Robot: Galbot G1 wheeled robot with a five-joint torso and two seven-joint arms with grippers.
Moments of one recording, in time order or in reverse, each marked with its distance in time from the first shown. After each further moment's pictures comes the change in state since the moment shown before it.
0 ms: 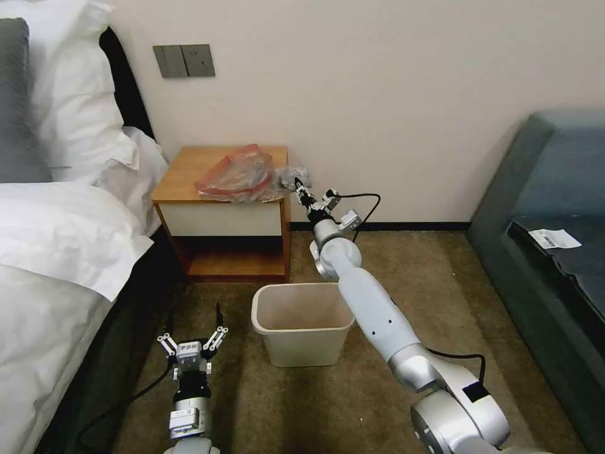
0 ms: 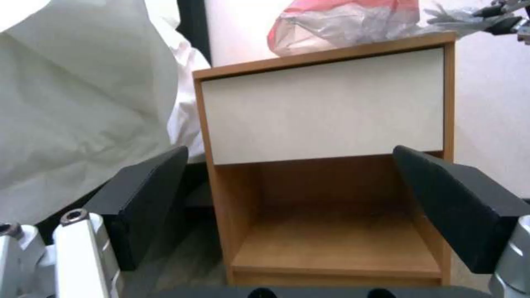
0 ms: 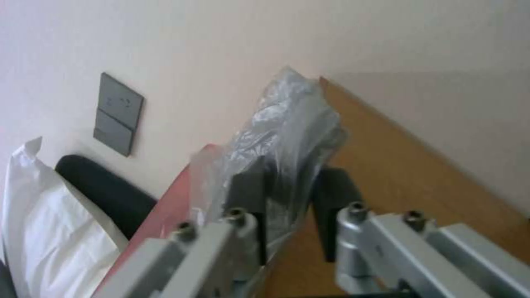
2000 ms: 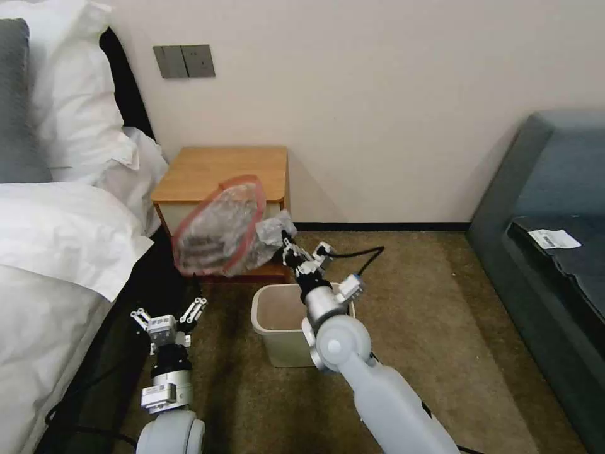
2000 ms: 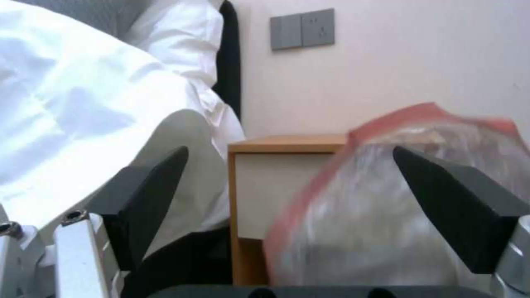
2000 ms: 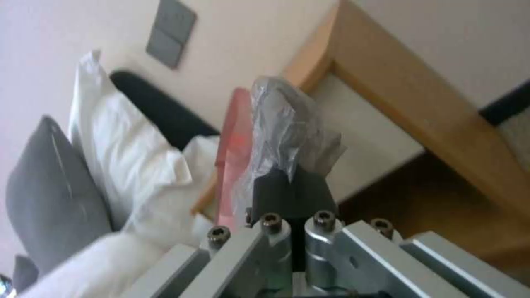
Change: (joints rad) left arm -0.040 0.077 -0.010 -0.151 -0.134 0.076 -0.044; right arm -0.566 -0.194 -0.203 0.834 -0.152 -0.026 0.358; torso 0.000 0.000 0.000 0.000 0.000
